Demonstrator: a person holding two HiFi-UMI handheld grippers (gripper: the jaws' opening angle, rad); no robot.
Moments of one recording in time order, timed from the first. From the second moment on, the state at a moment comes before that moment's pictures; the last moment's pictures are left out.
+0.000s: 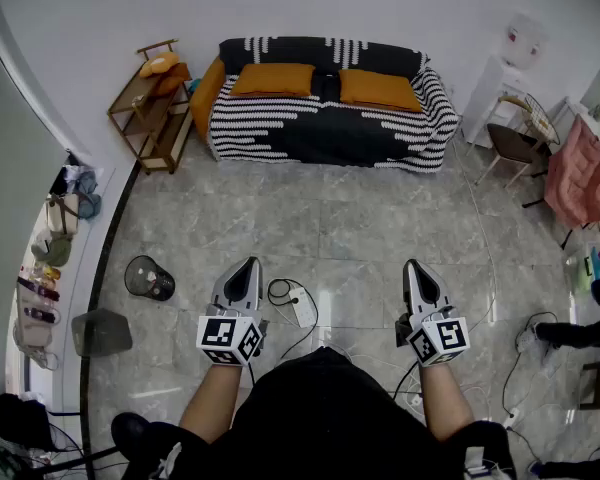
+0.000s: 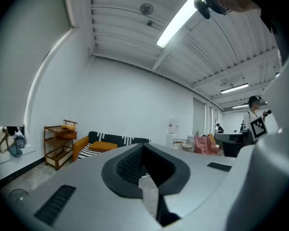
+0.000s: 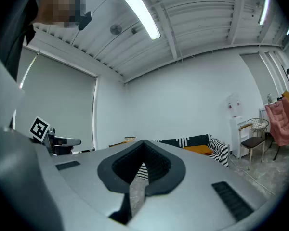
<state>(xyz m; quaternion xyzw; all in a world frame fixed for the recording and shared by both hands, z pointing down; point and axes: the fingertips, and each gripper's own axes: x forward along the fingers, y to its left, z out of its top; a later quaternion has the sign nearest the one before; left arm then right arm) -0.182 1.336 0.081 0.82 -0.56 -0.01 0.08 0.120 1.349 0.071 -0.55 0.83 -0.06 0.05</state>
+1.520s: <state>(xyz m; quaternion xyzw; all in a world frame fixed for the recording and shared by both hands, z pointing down) -0.244 1.330 0.120 0.85 -0.51 0.00 0.15 0.028 1.345 0.081 -0.55 0.83 -0.08 0.02</state>
